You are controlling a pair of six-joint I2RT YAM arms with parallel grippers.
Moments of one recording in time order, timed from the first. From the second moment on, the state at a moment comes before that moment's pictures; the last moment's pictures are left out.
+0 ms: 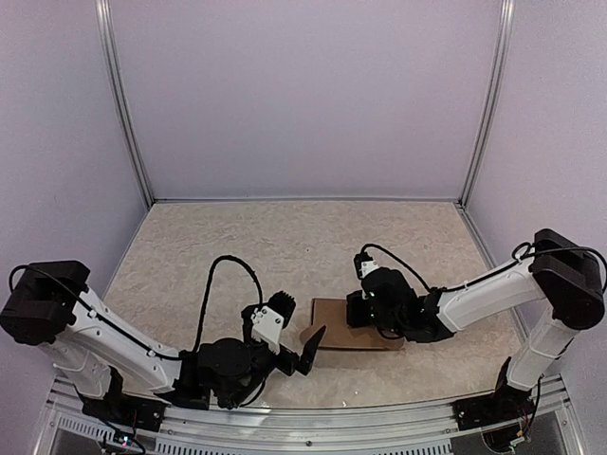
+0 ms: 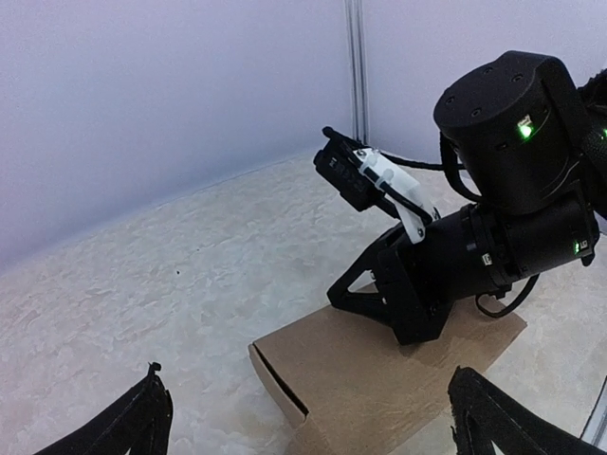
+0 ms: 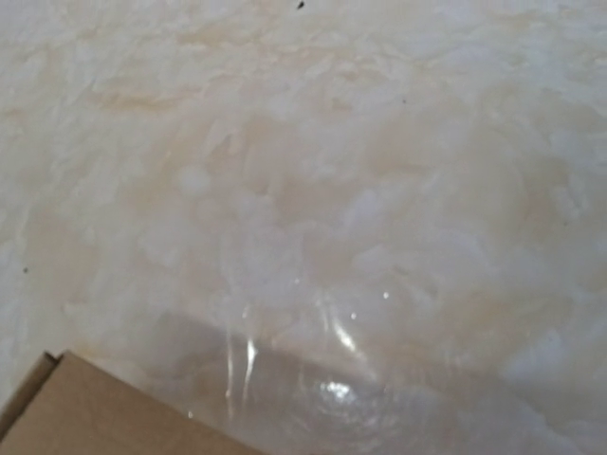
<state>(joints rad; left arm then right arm) -1.51 1.66 0.59 0.97 -0.90 -0.01 0.99 1.65 0.67 0.35 0.40 0.53</state>
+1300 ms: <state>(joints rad) -0.95 1.63 0.80 0.38 0.16 -0.52 0.92 1.10 0.62 -0.15 0.42 0.47</state>
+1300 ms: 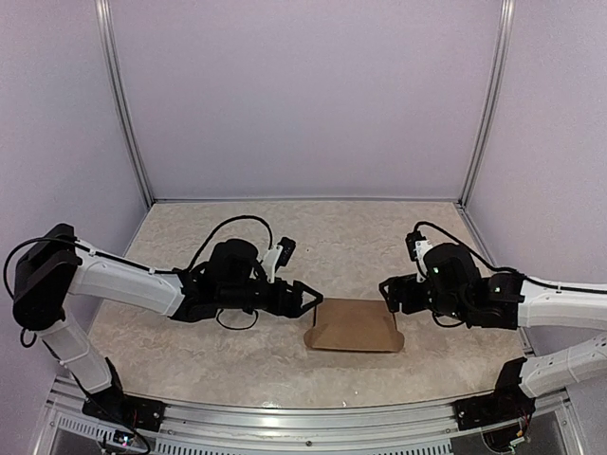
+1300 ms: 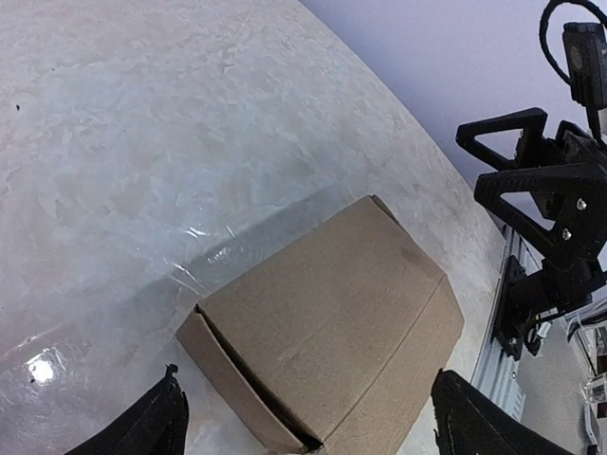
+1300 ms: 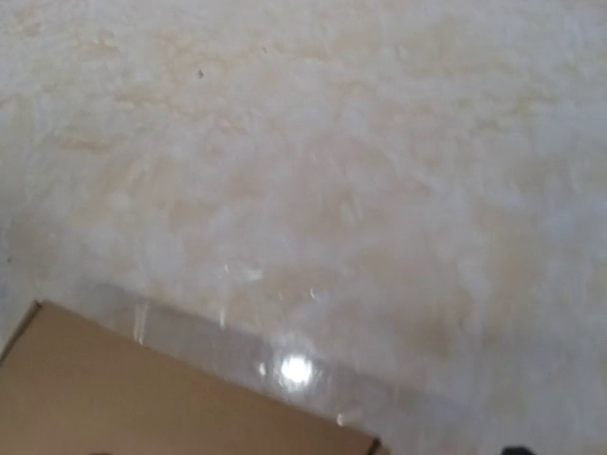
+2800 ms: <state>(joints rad) -0.81 1.84 0.77 0.41 0.59 -0.87 0.63 1.32 0.43 0.18 -0.35 0.74</state>
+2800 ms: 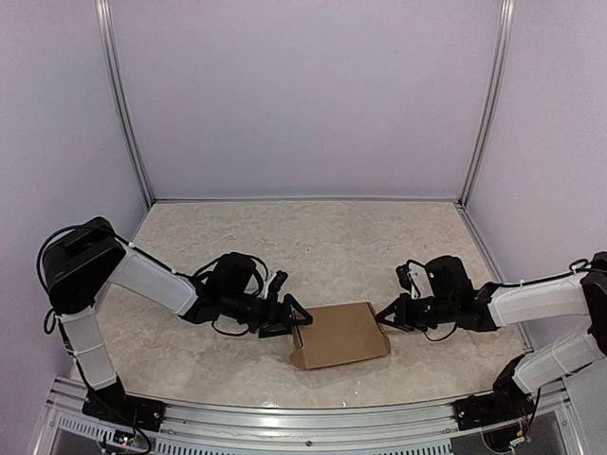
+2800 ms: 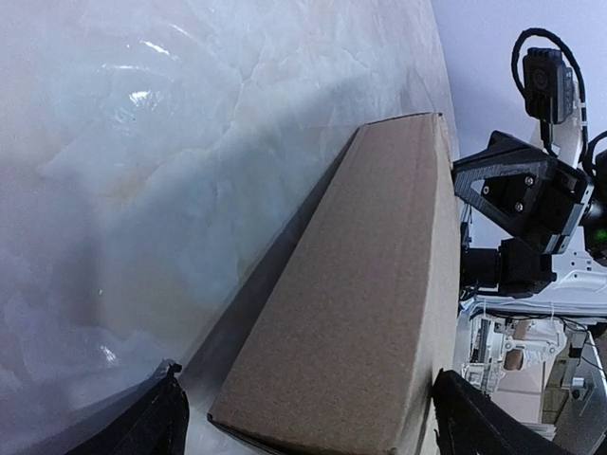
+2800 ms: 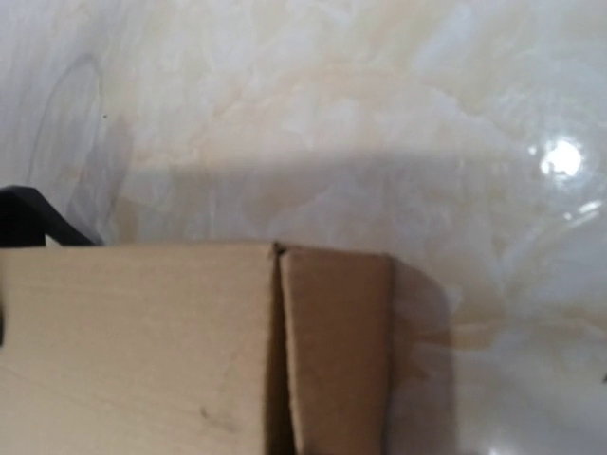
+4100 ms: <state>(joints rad) -0.84 1.82 0.53 1.01 0.61 -1.36 0.73 1.35 0.41 0.28 -0.23 0.84</state>
